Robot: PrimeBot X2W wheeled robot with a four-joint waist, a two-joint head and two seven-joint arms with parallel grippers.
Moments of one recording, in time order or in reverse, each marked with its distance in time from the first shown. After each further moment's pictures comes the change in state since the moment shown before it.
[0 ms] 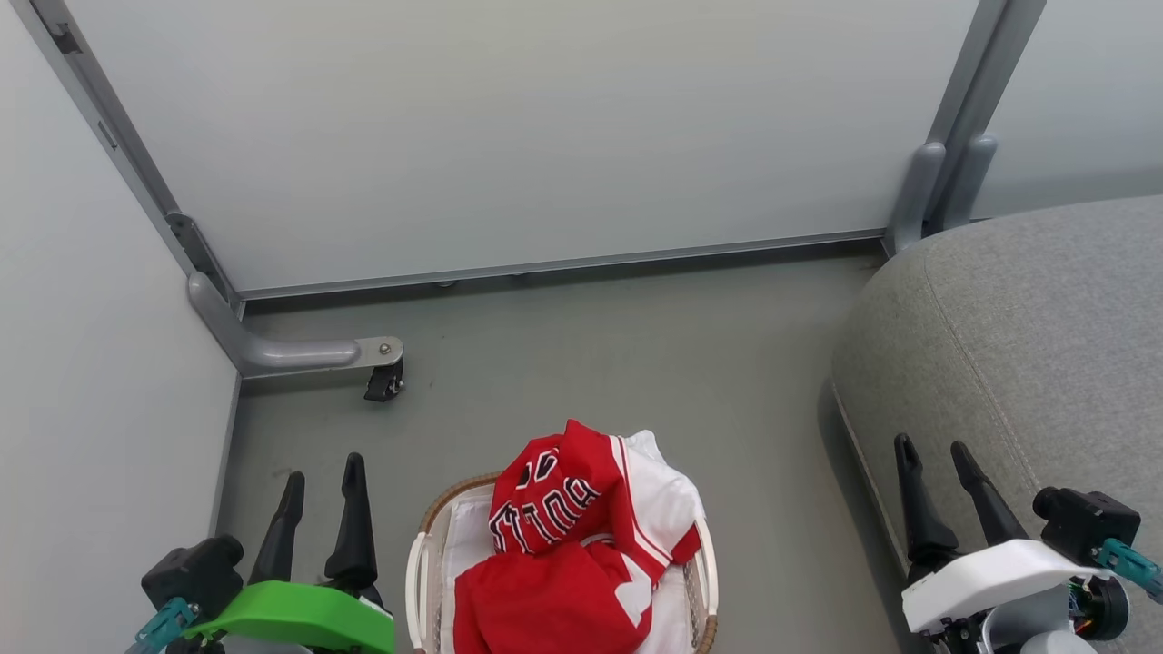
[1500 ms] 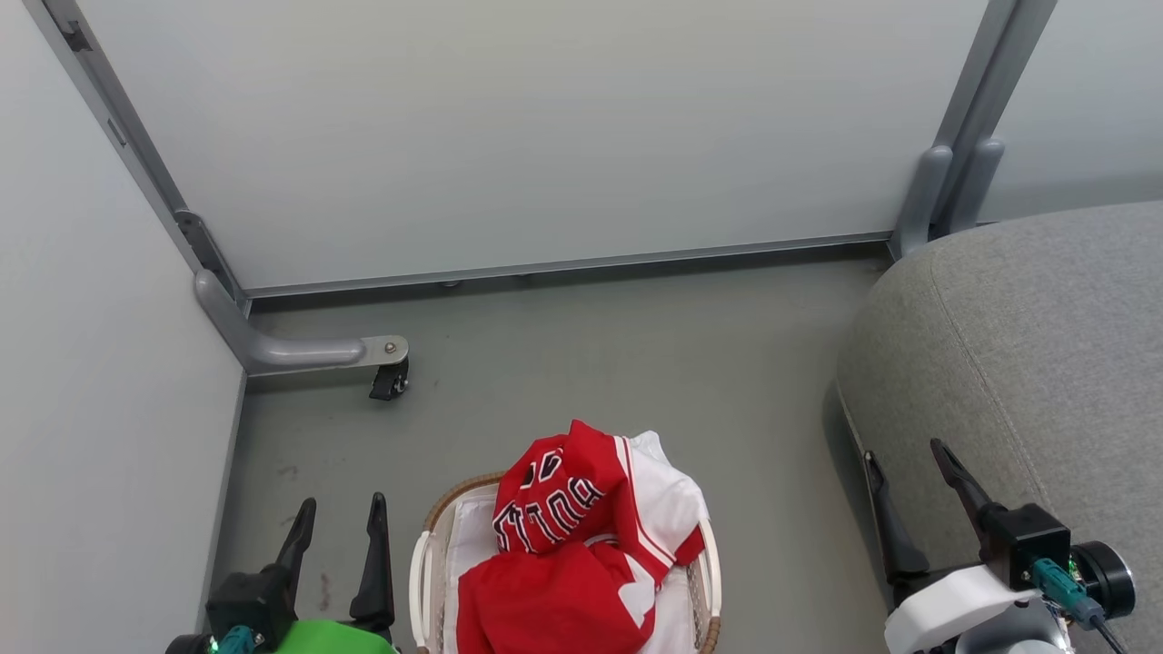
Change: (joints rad) left arm 0.025 0.004 -0.010 0.084 0.325 -0.006 -0.095; right arm 0.017 -0.006 0.025 -0.001 -0.396 0.000 -0.096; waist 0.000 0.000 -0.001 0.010
